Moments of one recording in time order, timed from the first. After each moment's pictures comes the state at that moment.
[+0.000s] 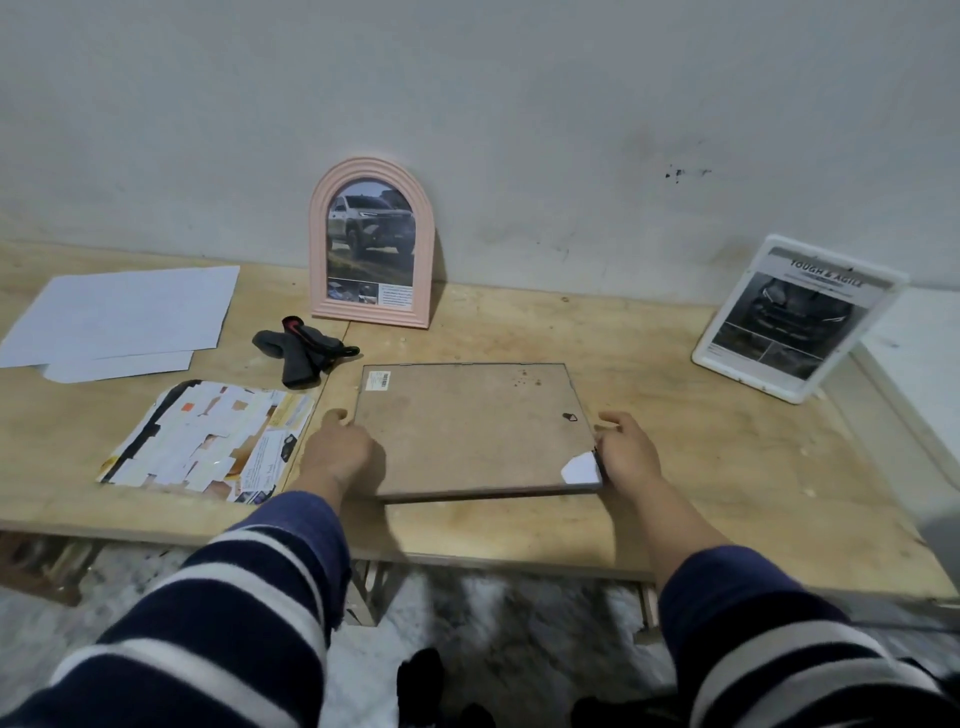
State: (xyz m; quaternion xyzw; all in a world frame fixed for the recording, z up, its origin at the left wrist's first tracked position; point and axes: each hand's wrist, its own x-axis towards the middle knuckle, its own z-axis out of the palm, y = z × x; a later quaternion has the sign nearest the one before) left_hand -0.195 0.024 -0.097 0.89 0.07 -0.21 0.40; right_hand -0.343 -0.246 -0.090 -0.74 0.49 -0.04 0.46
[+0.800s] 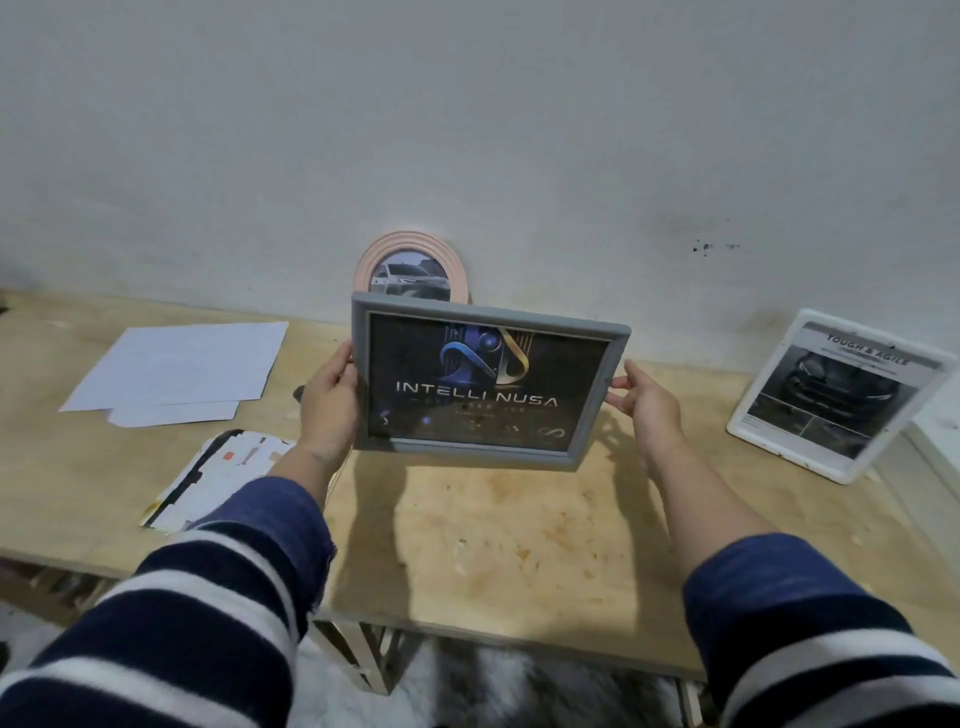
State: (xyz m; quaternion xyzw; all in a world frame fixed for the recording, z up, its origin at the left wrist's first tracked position) left_hand -0.140 0.026 -0.017 0.76 -0.02 -0.03 0.65; right_hand -0.257 -0.273 -0.013 -0.61 0.39 -0.18 0.67
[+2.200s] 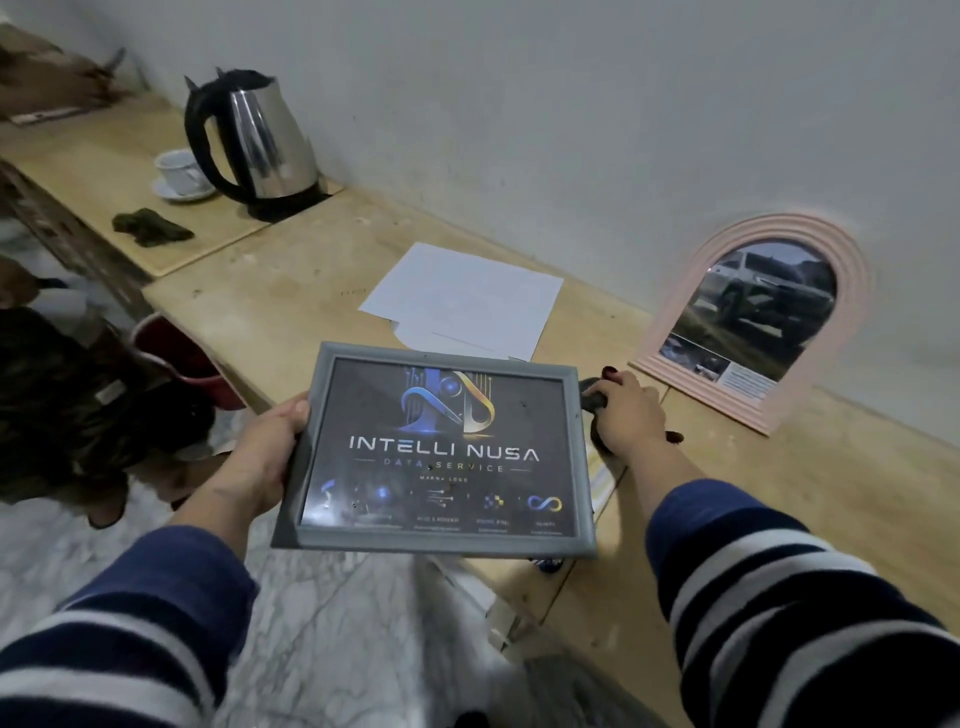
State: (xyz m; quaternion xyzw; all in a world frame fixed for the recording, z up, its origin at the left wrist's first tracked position) left_hand -0.108 0.370 -0.085 0.67 0.29 -0.05 0.68; right_hand -0.020 0.008 -0.123 -0.98 0.05 0.06 0.17
